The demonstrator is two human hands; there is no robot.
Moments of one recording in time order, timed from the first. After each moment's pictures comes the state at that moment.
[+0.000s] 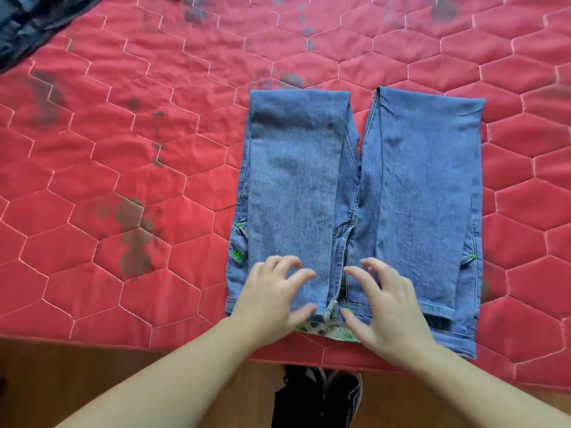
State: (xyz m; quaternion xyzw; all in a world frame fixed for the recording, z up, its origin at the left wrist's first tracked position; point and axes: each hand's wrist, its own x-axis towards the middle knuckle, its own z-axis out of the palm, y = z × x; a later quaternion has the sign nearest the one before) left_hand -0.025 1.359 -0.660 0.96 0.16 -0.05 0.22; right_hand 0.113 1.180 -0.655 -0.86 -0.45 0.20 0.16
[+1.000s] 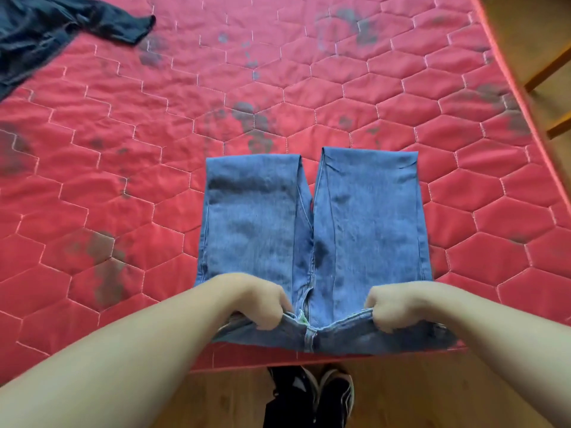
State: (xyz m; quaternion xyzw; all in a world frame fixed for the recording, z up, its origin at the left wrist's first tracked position) left_hand 0.051 1.362 -0.607 0.76 0.06 -0.59 0.27; right_hand 0.183 1.166 -0.599 -0.70 -0.34 0.61 -0.16
